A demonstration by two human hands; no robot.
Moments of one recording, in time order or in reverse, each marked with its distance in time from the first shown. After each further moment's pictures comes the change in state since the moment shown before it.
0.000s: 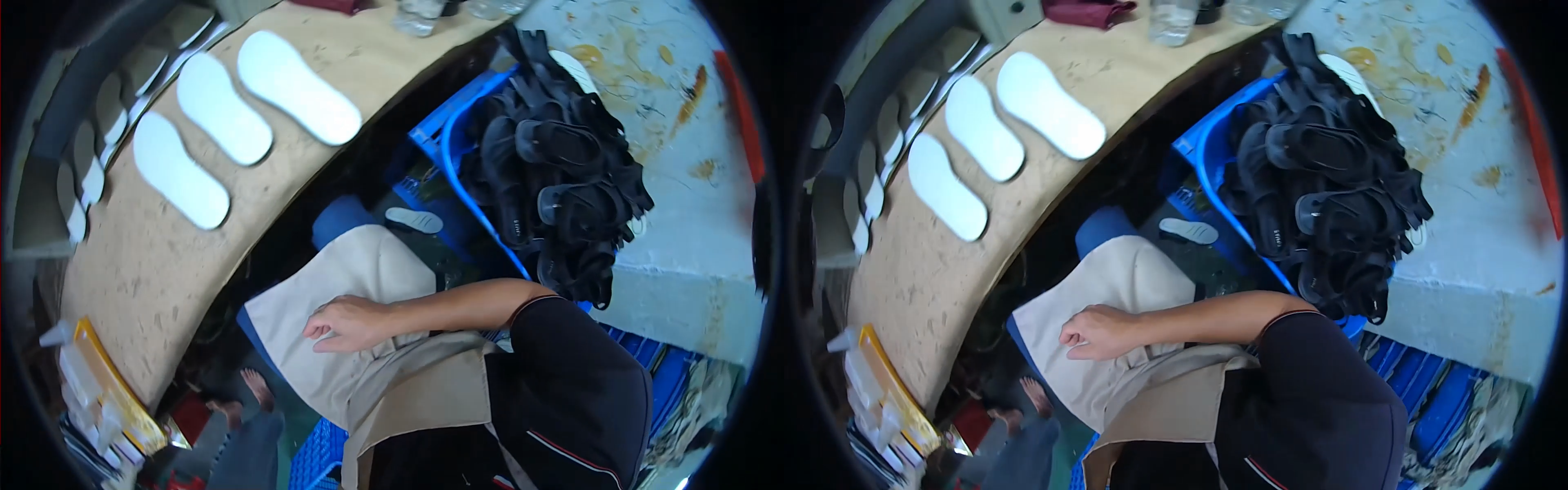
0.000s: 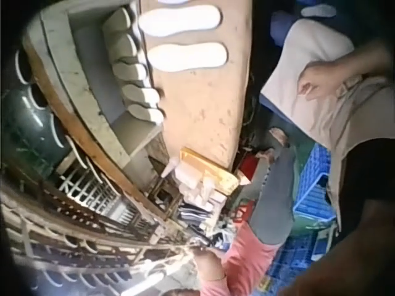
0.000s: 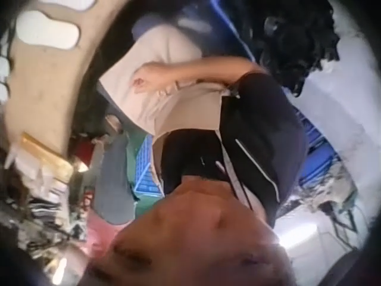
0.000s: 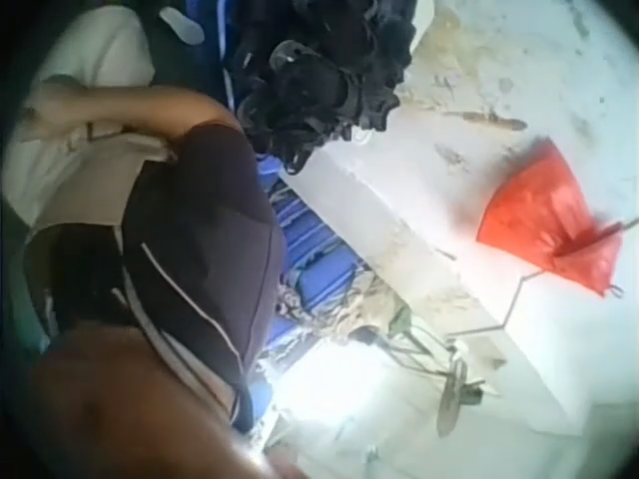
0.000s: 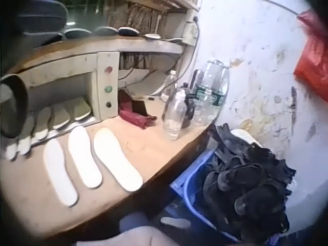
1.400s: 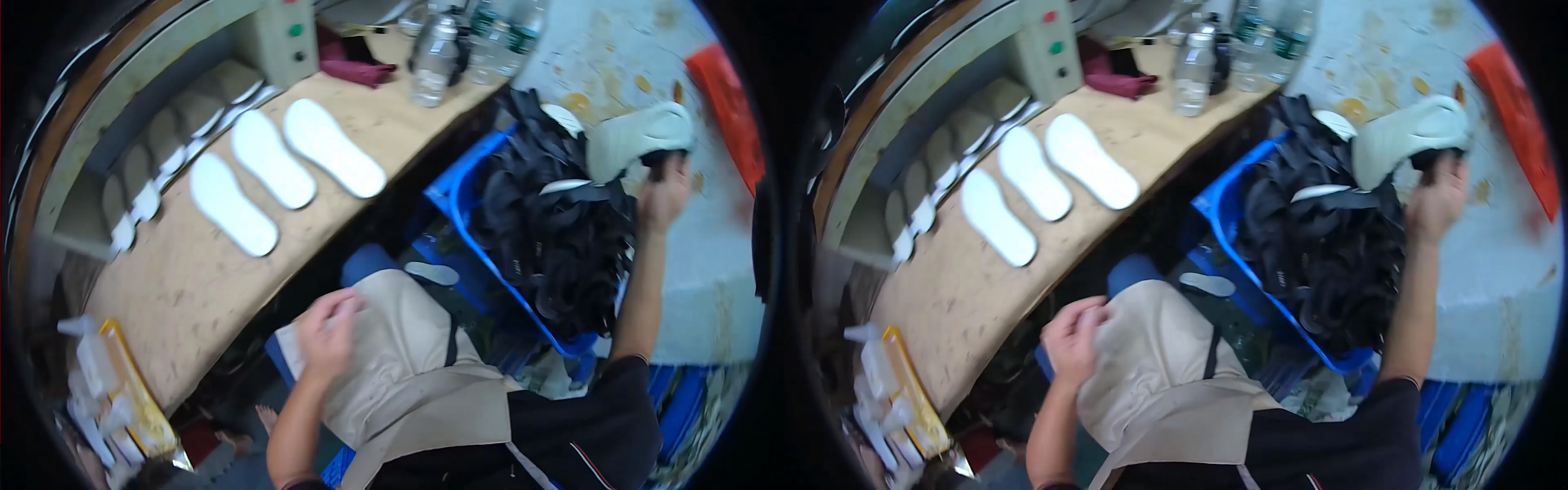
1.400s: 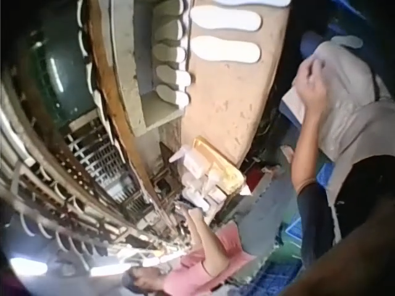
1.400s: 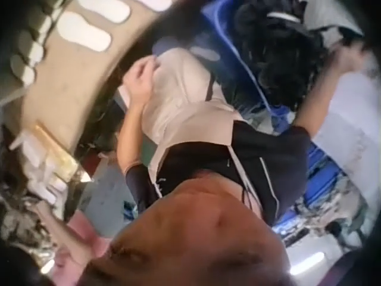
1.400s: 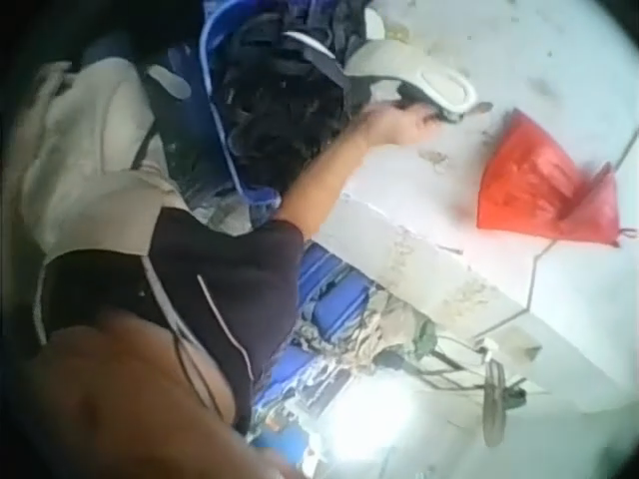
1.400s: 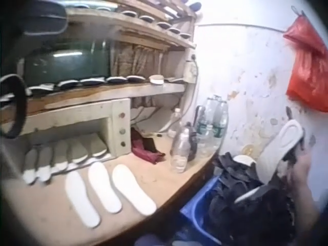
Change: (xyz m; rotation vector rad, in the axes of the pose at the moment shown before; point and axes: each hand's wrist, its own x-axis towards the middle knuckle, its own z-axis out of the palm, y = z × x) left_hand -0.047 -0.420 0.054 2.450 -1.452 0.822; right_hand -0.350 -0.102 -0.314 -0.098 1.690 -0.709
